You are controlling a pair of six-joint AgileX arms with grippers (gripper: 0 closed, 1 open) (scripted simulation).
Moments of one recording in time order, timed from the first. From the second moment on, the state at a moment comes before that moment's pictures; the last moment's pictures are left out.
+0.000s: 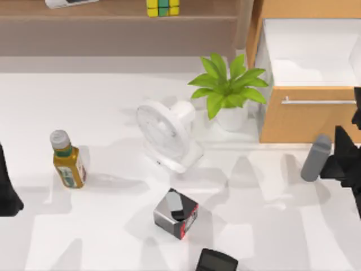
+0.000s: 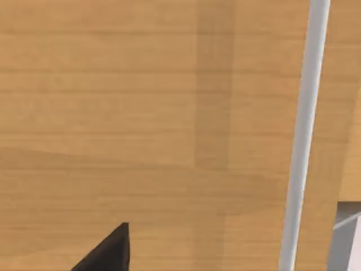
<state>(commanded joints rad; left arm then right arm) 0.00 0.00 0.00 0.00 0.00 0.00 0.34 1.99 0.23 1.75 0.38 -1.55</state>
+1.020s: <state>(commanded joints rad) 0.00 0.00 0.00 0.00 0.00 0.00 0.31 1.99 0.31 1.68 0.34 -1.56</state>
